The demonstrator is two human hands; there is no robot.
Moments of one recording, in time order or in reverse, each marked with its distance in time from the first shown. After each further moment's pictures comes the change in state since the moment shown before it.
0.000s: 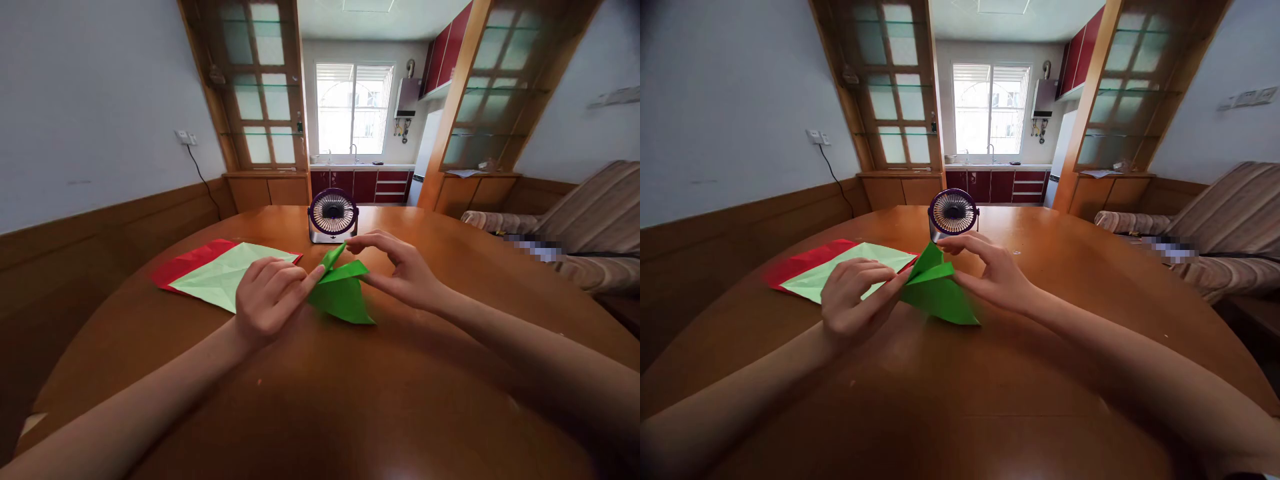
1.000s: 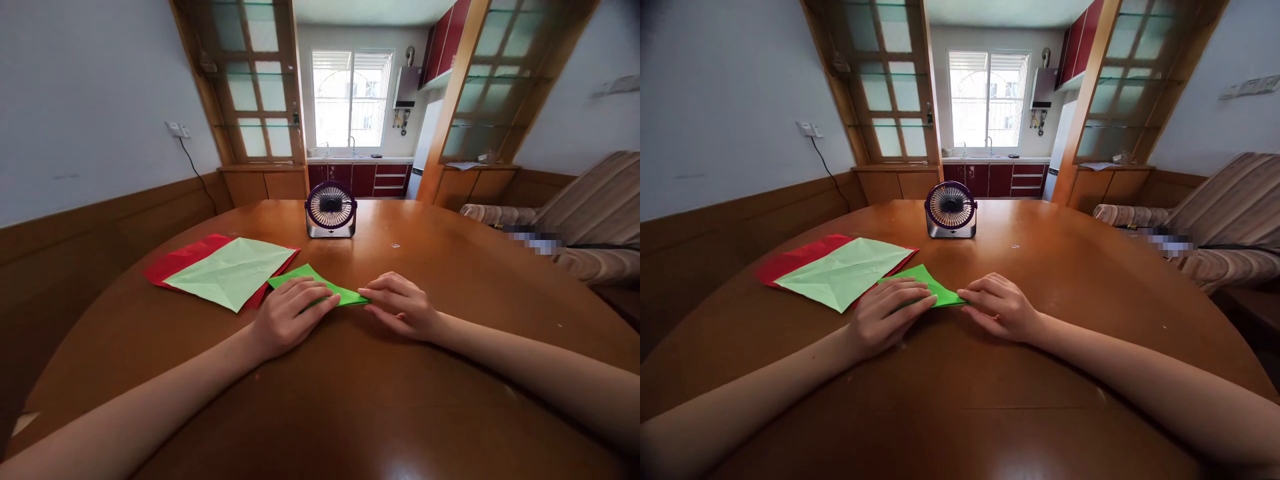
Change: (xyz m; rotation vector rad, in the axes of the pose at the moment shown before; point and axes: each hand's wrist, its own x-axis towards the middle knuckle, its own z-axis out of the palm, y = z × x) left_hand -0.021 0.025 0.013 -0.402 -0.216 -0.036; right_hand -0.074 0.031 0.022 -0.255 0.029 -0.257
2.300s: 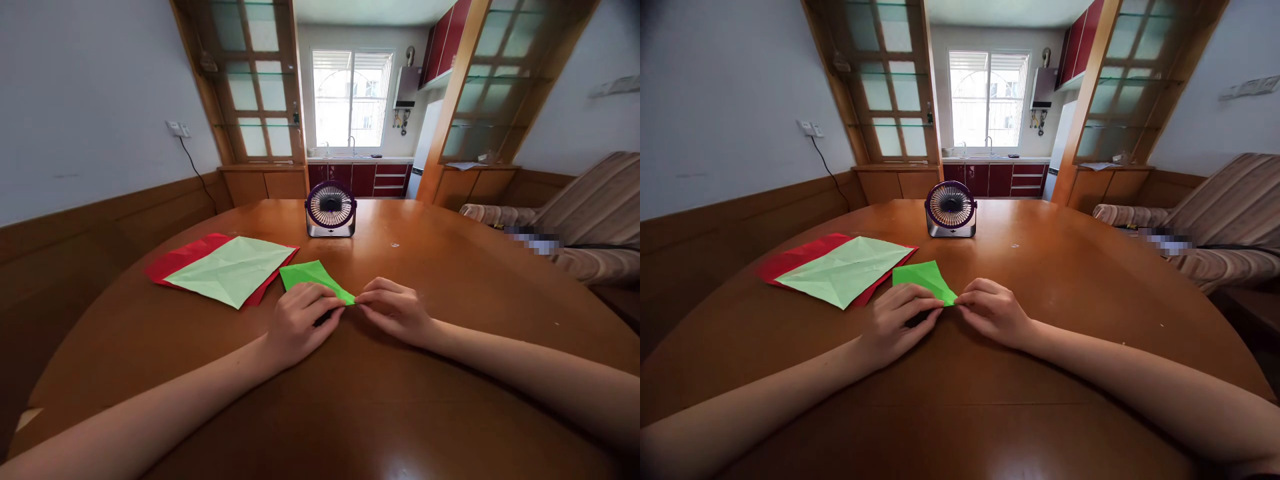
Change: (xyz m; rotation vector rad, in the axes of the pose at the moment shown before) left_hand 0.008 0.026 0.016 -0.142 0.052 -0.316; right_hand 0.005 -0.017 0.011 0.158 0.011 0.209
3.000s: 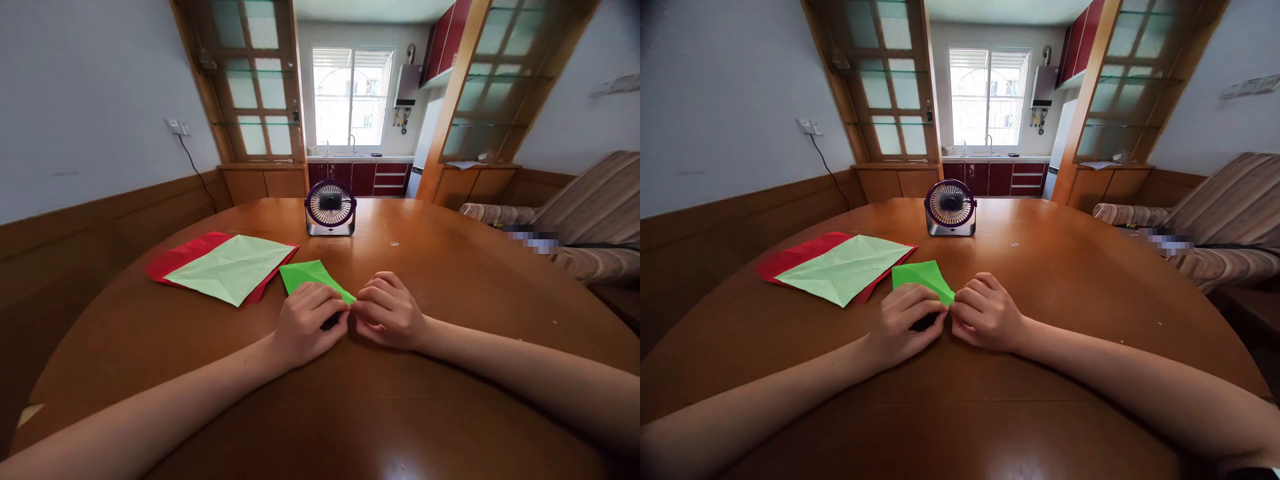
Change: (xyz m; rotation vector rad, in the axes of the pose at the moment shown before) left_hand 0.003 0.007 0.003 0.016 -0.028 -0.008; right_hand 0.010 -0.006 0.009 -0.473 0.034 -0.334
